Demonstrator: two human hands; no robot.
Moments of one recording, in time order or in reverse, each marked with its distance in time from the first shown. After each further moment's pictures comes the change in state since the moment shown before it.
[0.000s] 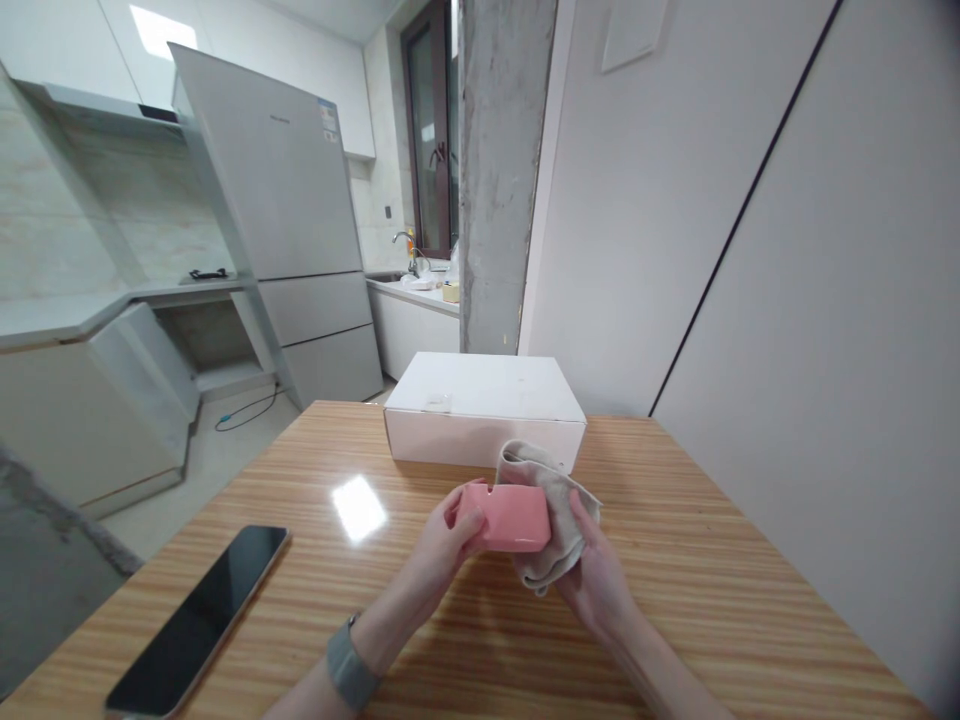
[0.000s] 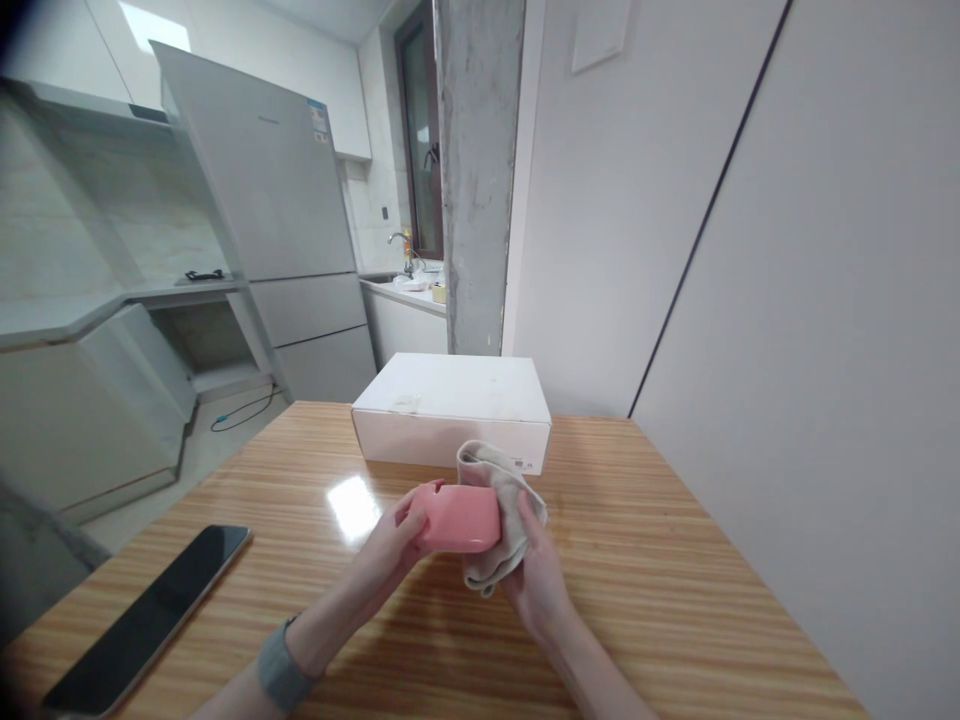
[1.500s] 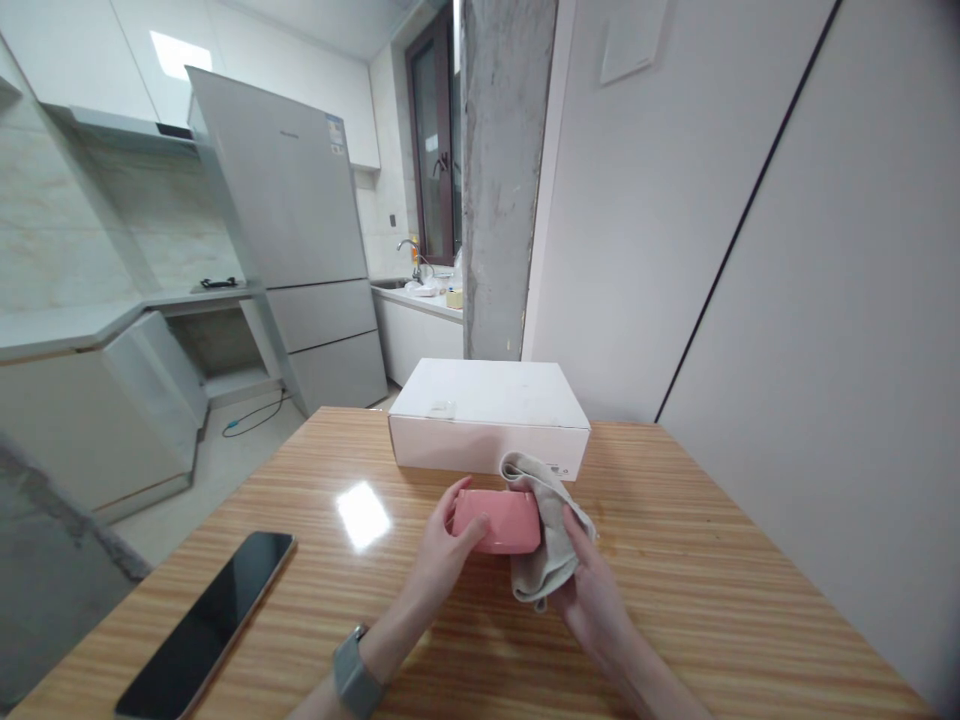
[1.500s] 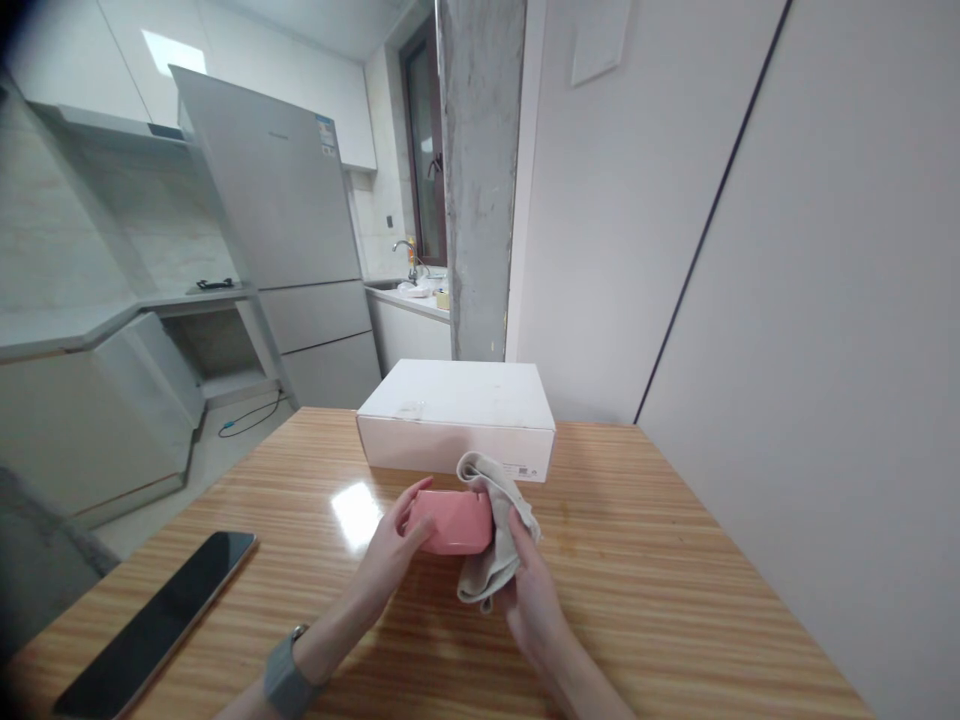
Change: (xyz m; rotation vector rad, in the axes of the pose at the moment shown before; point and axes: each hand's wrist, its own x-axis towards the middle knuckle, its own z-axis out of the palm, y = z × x) left_hand 0.010 -0.003 -0.009 0.268 0.240 0.127; right_hand 0.001 0.014 0.000 0.066 0.006 -0.024
